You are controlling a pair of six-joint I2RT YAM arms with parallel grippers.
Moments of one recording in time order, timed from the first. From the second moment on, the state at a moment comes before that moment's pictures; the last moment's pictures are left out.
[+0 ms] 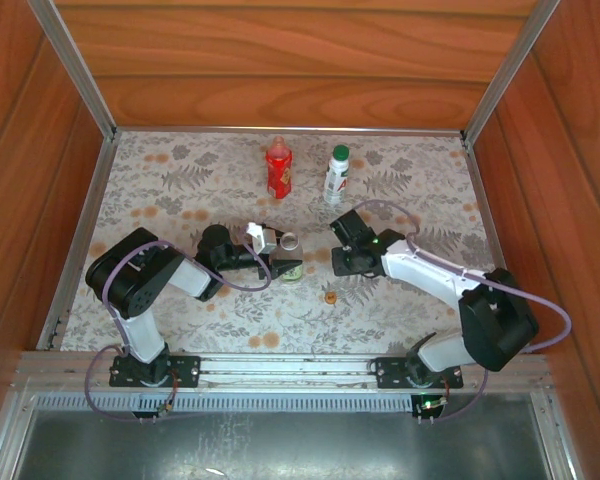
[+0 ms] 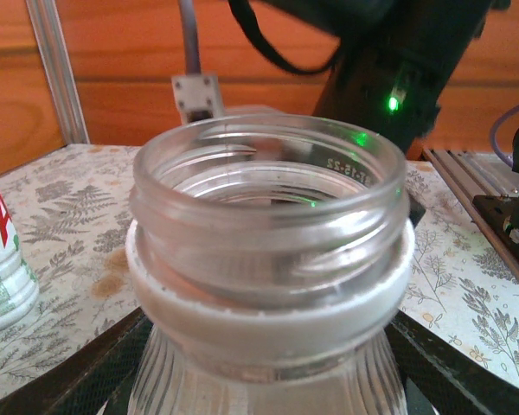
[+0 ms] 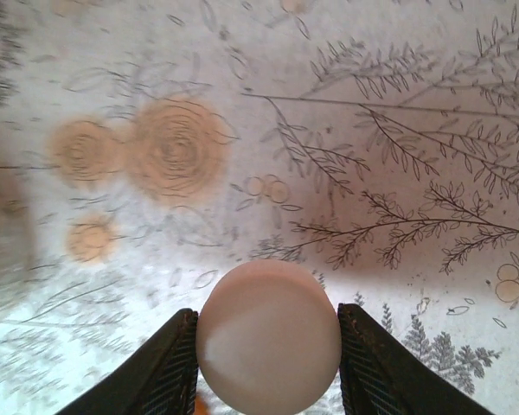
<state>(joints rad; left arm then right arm) -0.62 1.78 0.46 1.28 0.83 0.05 0.70 1.42 0.87 -0.64 0.12 0.45</state>
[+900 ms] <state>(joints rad) -0.62 1.78 0.46 1.27 0.83 0.05 0.89 1.55 1.63 -1.14 0.03 0.29</state>
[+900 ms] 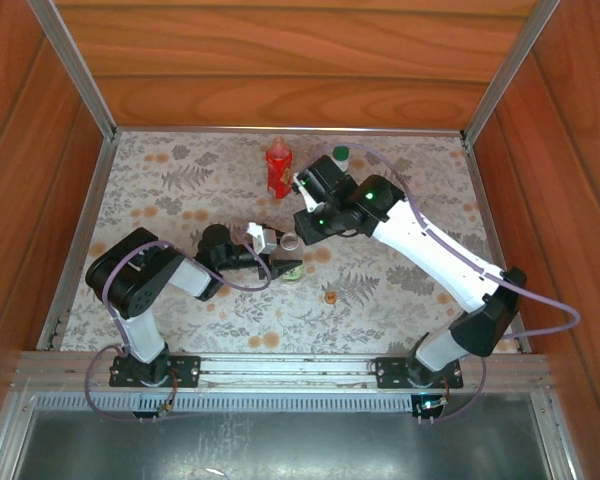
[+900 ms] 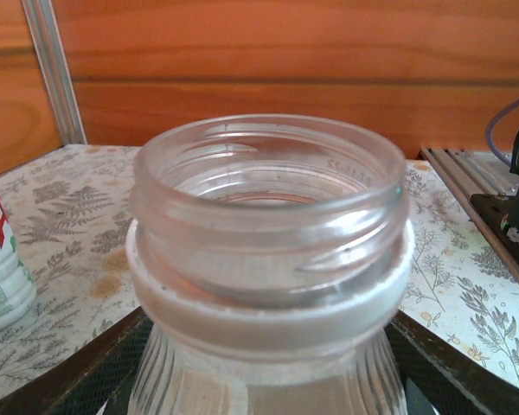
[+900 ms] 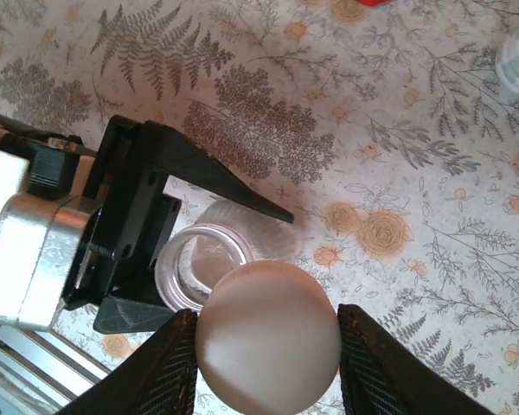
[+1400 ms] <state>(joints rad) -0.62 1.78 0.46 1.27 0.84 0.06 0.94 1.65 1.66 -1.12 0.02 0.24</state>
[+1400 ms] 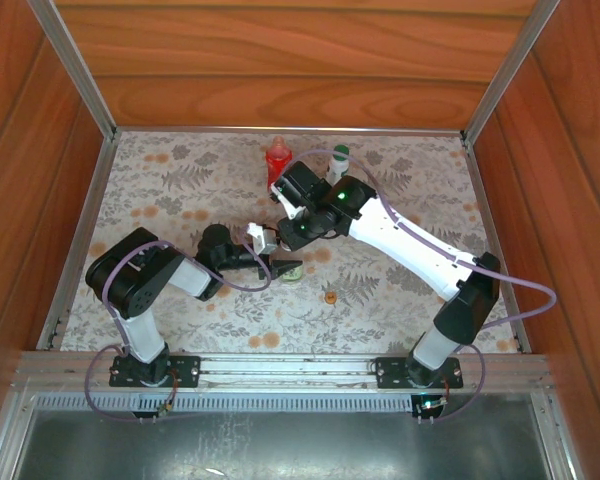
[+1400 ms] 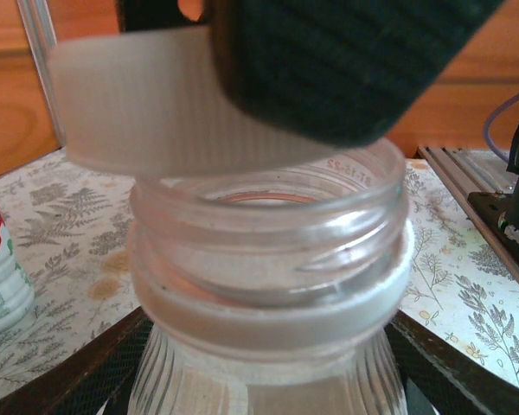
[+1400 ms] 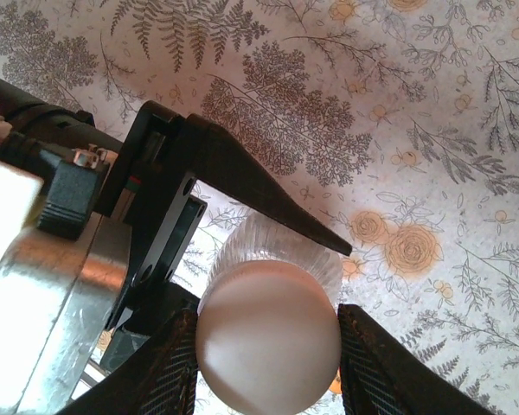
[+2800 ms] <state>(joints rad) -0.61 1.78 0.45 1.23 0.83 0.07 0.96 1.59 1.54 -1.00 0.01 0.23</state>
